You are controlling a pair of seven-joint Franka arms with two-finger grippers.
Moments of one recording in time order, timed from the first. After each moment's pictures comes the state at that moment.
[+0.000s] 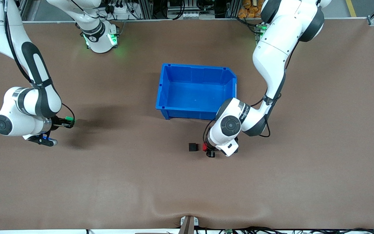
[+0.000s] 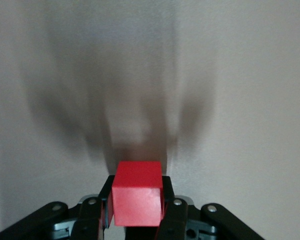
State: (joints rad) left arm -0.49 0.95 -0.12 -1.26 -0.05 2.26 -2.06; right arm -0.07 0.49 -0.06 -1.86 0.05 1.97 0.17
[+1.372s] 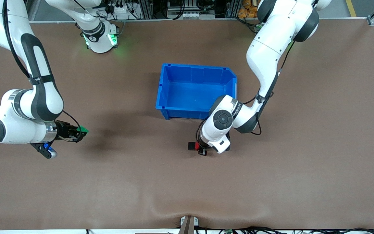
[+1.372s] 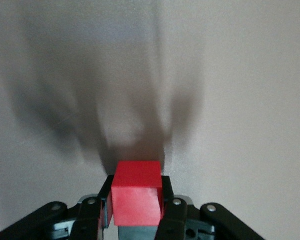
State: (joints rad) left arm -0.53 0.97 -0.12 -1.26 -0.06 2.39 -2.07; right arm 0.00 0.49 -0.02 -1.68 0.24 1.91 0.52
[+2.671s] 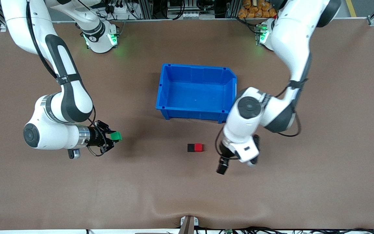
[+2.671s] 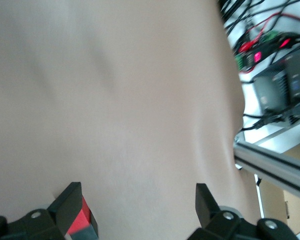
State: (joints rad) left arm -0.40 0.75 -0.10 -1.22 0.16 2.27 -1.74; right arm 0.18 0.59 0.00 -1.51 0.41 1.91 1.30
